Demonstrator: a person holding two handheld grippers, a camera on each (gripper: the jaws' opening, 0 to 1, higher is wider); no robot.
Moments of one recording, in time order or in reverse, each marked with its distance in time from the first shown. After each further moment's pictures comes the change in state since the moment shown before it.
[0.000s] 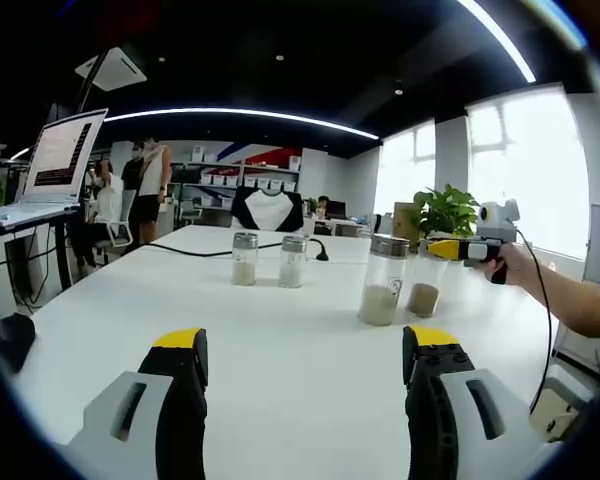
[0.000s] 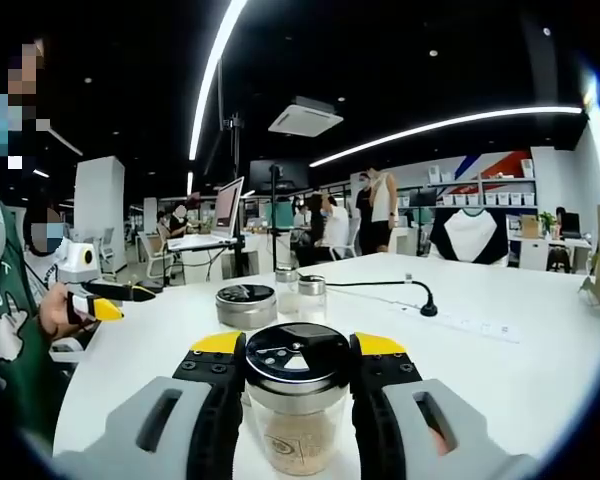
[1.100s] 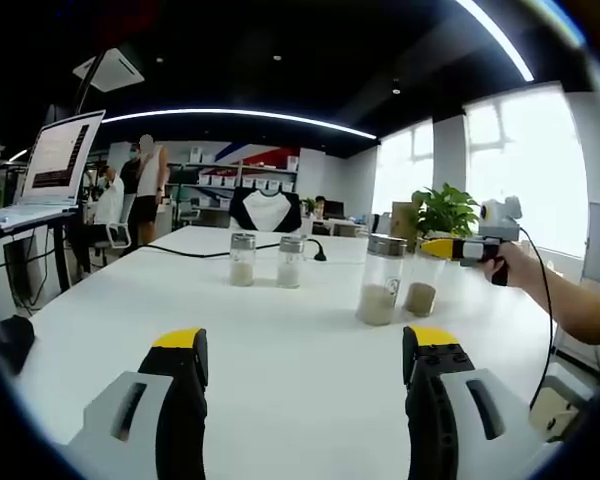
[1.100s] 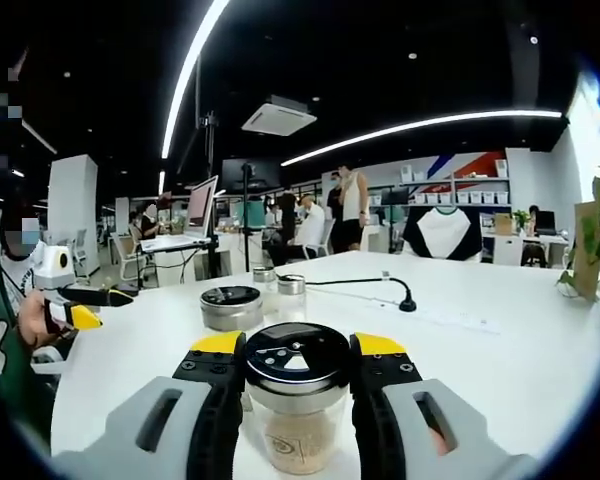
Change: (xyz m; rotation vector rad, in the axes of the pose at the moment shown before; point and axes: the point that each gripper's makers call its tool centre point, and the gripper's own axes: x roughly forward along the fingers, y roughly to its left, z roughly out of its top) left arm 0.000 -0.004 0.001 0.007 0.000 -0.008; right arm 0.001 0.003 -0.001 0.012 0.008 -0.141
